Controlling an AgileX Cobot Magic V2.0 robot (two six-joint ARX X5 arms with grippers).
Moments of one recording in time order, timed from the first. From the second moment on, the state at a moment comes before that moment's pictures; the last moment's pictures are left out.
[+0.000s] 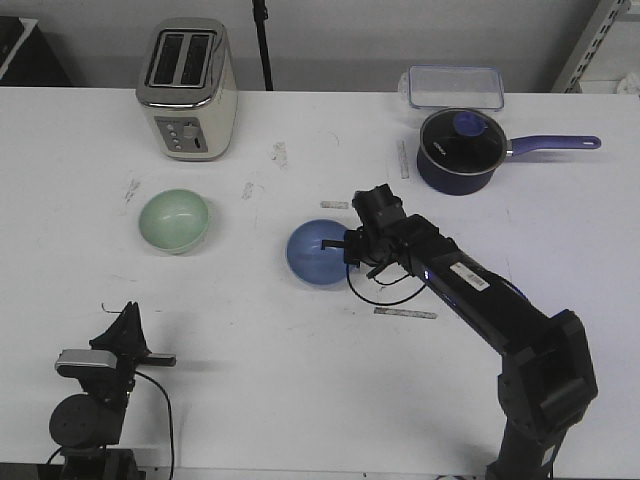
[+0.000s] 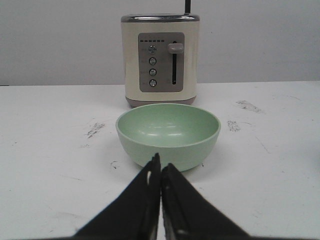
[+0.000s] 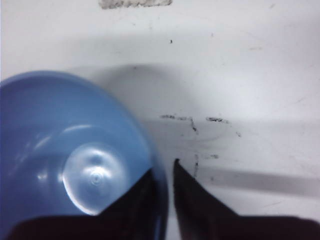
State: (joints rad) left arm -0.01 0.00 0.03 0.14 0.00 0.01; right arm 0.50 1.87 1.45 -0.64 -0.11 0.57
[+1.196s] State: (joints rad) left arm -0.01 0.00 0.03 0.14 0.00 0.01; right arm 0.18 1.28 1.11 -0.21 0.05 -0.04
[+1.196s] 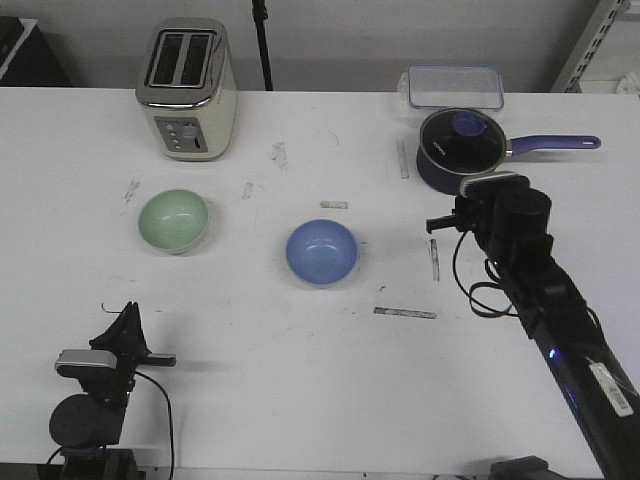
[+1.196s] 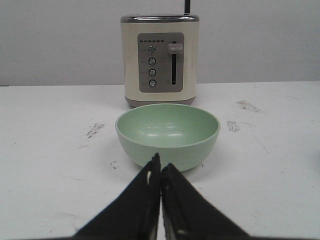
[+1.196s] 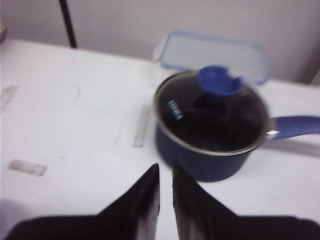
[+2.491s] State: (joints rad) left arm -0.01 0.00 0.03 0.14 0.00 0.01; right arm -0.05 0.33 0.41 -0.05 -0.08 0.05
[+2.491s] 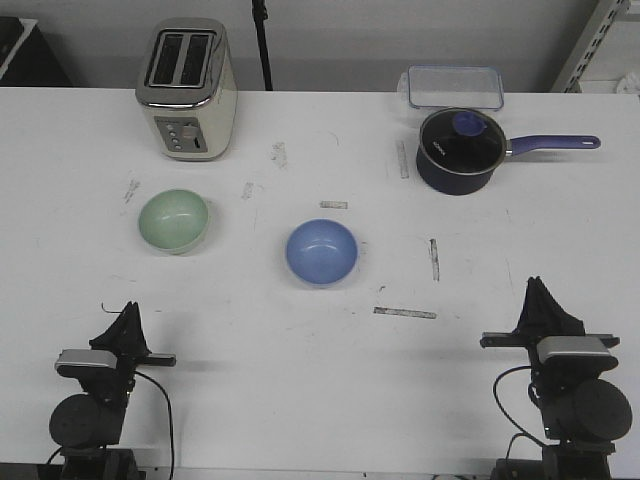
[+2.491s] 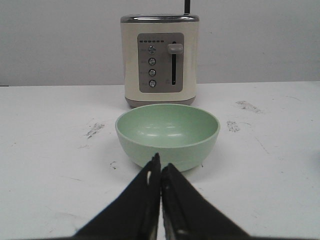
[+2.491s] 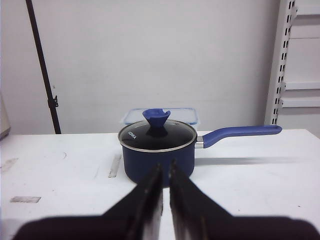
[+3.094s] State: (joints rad) left arm -0.01 0.00 0.03 0.14 0.00 0.01; right arm -0.01 0.29 0.41 -0.09 -0.07 0.05
